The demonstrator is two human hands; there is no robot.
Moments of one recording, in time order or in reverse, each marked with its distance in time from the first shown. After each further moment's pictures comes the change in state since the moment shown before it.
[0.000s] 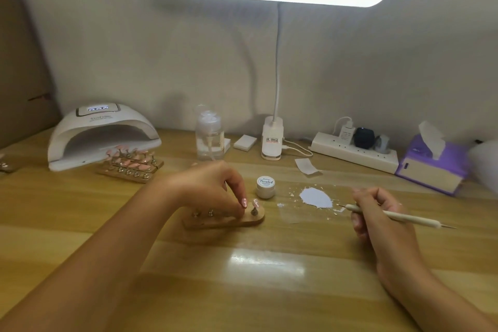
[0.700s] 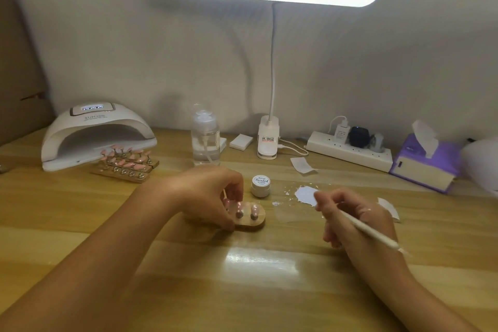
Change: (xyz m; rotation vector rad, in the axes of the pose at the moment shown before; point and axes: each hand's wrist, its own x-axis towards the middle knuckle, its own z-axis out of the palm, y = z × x) left_hand -0.007 0.010 0.001 0.237 -0.056 0.080; right_hand -0.019 -0.005 0.004 -0.300 -0.252 -0.324
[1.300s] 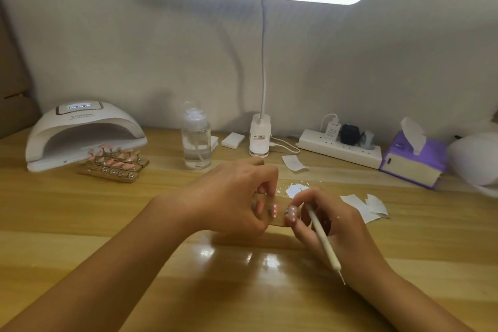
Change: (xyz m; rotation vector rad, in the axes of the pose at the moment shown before) left_hand -0.003 0.045 0.016 -0.027 0.325 0.306; right_hand -0.001 0.002 0.008 -0.201 -0.111 -0.292
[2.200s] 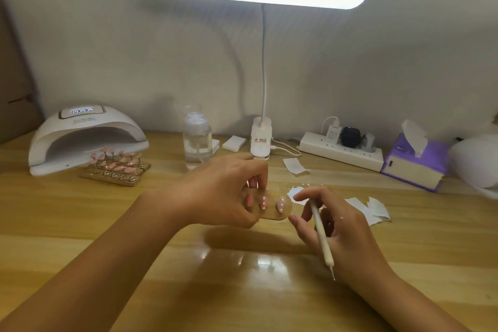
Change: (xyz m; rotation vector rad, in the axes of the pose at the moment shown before) left_hand -0.001 -0.014 -0.011 0.006 0.008 -0.044; right_hand 0.000 0.004 -0.001 -0.019 0.011 0.054
